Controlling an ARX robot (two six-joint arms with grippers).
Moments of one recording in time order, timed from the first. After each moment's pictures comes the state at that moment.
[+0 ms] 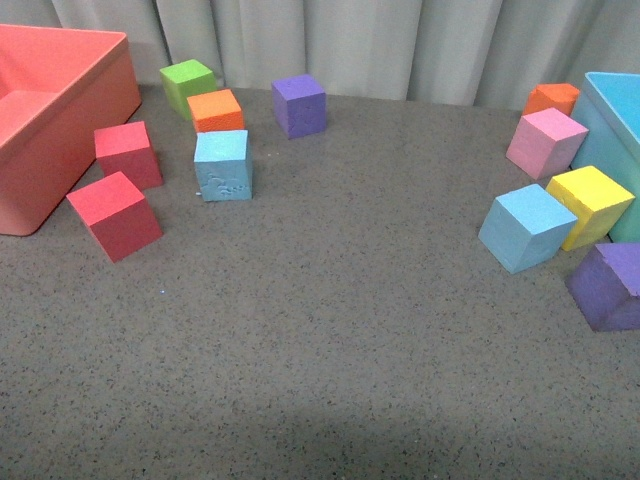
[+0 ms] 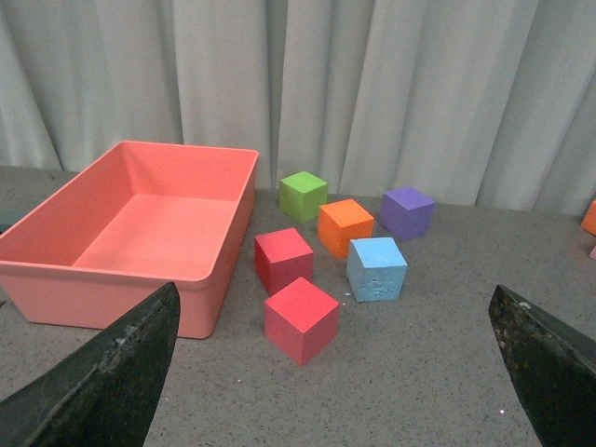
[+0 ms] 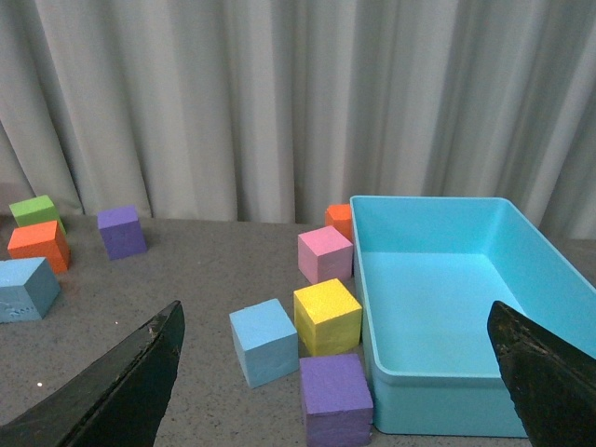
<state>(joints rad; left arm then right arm) 0.00 0.00 0.02 0.00 0.00 0.00 0.00 0.00 0.00 0.00 0.00 0.00</state>
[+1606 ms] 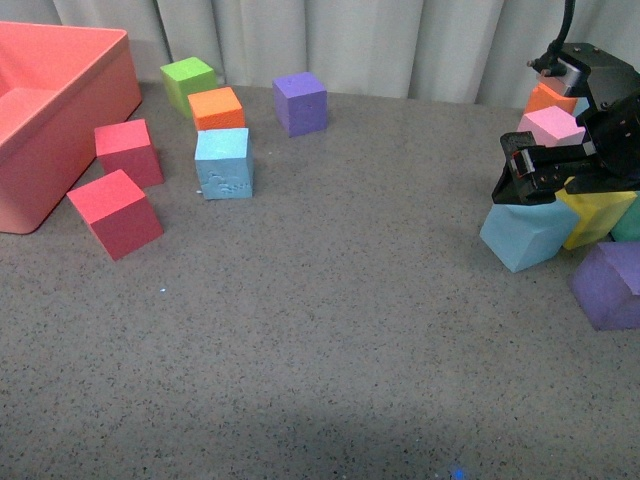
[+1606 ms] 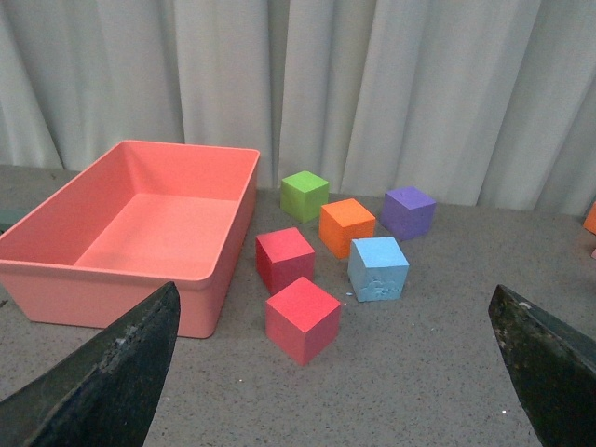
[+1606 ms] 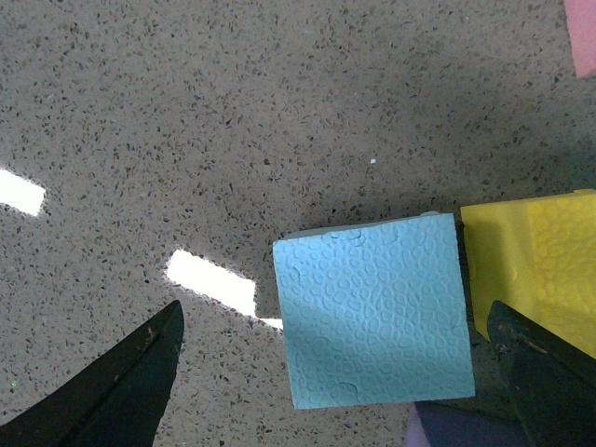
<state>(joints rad) 0.00 0.00 0.02 0.00 0.00 0.00 0.06 2.08 1.23 -0.21 -0.19 -0.17</state>
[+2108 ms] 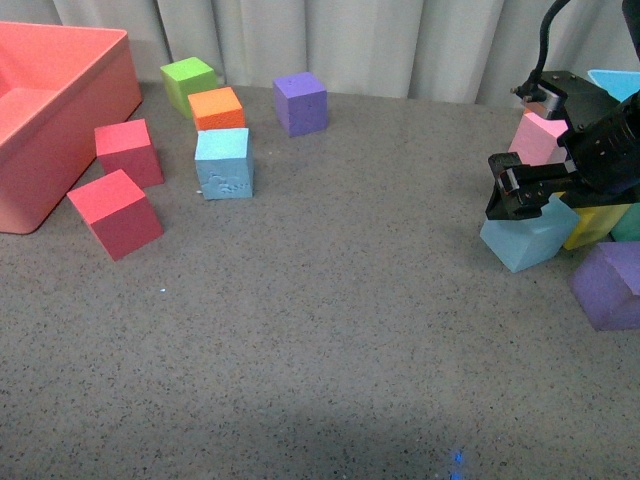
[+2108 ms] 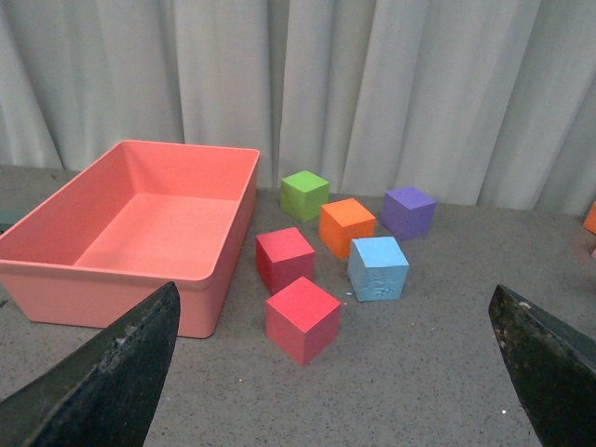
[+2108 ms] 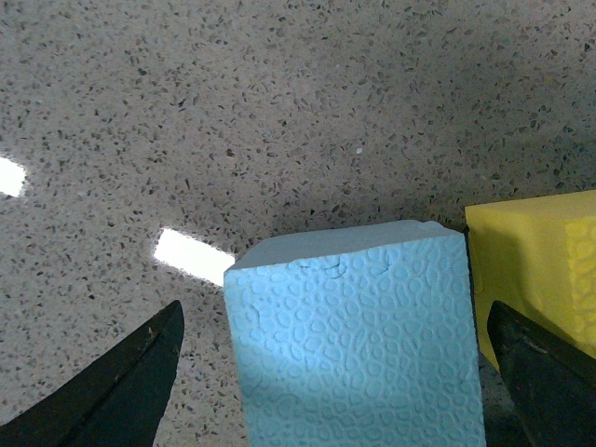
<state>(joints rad) 0.00 0.00 0.02 0.00 0.00 0.00 0.07 2.18 1.31 -0.25 -0.17 -0.18</state>
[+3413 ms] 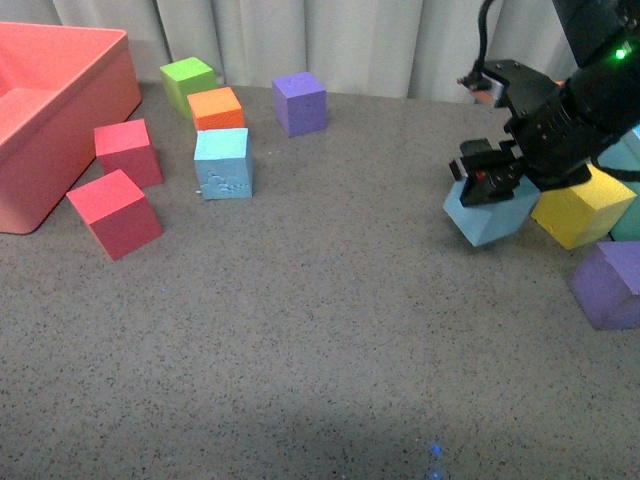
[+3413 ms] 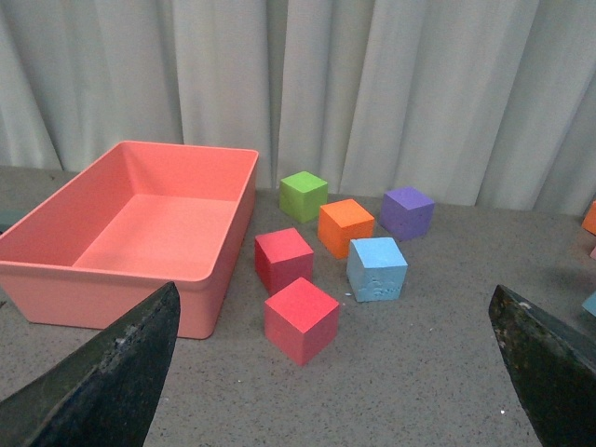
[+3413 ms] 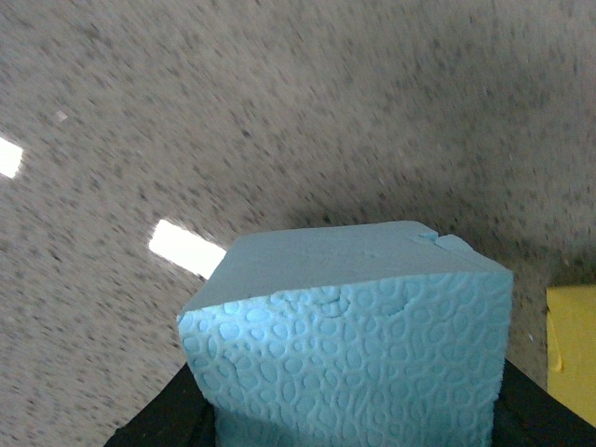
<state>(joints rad) 0.00 0.00 0.02 0.00 0.00 0.00 0.17 2.22 1.44 -0.32 -0.14 -0.16</state>
